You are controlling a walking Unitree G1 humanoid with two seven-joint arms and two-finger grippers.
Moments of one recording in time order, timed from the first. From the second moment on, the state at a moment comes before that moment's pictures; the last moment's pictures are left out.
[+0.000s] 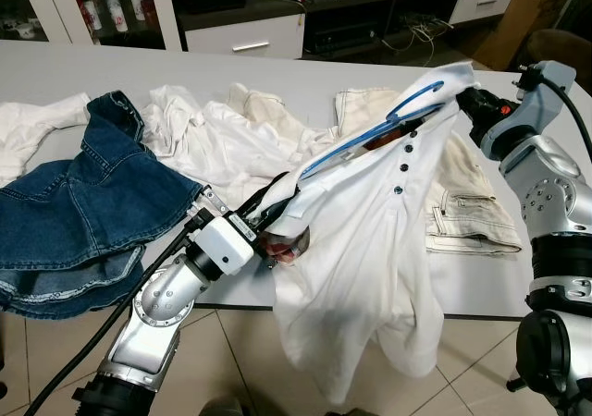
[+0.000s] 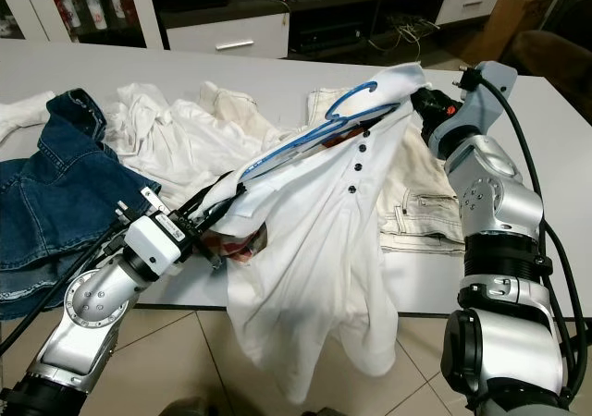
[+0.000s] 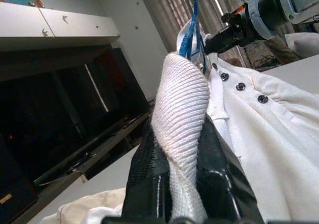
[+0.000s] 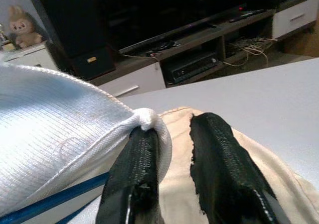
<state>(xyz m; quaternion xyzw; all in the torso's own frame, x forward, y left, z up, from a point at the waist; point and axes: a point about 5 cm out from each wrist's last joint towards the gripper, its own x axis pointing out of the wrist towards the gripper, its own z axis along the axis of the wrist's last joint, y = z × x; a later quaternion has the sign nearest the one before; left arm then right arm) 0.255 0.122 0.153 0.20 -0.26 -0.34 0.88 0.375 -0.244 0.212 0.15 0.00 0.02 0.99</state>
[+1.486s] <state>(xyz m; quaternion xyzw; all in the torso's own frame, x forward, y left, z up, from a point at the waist) 0.273 0.137 0.170 0.18 -0.28 -0.23 0.91 0.379 -0.236 0.216 0.13 -0.02 0.05 0.99</state>
